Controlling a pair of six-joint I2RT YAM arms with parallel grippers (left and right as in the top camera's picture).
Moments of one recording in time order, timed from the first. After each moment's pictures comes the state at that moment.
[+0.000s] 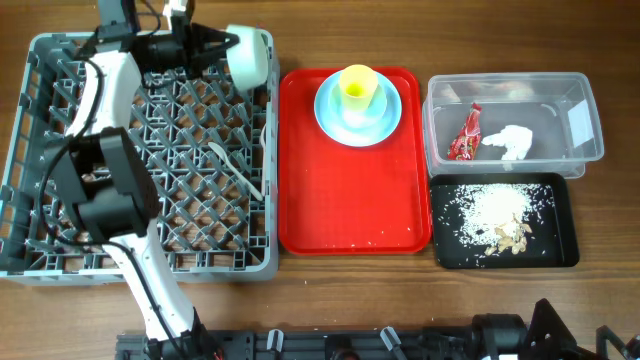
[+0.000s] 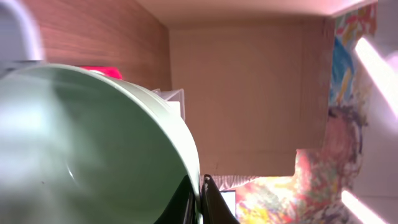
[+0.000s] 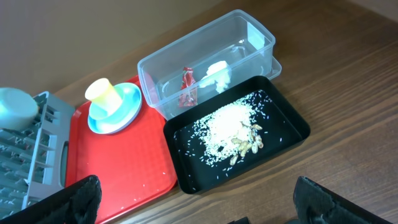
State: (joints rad) left arm 0.17 2.28 1.88 -0.61 1.49 -0.49; right arm 0.00 0.25 1.33 -1.60 0.16 0.44
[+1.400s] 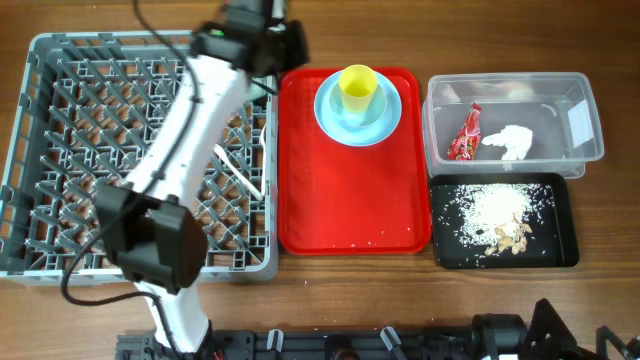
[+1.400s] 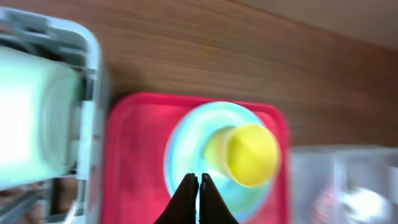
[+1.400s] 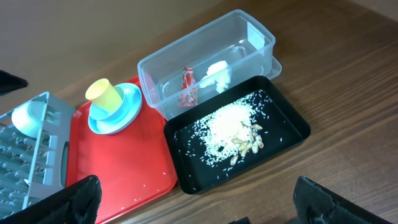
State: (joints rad) left arm -0.36 1.97 1.88 -0.79 0.05 -0.50; right arm 0.00 0.25 1.33 -1.59 0.16 0.44
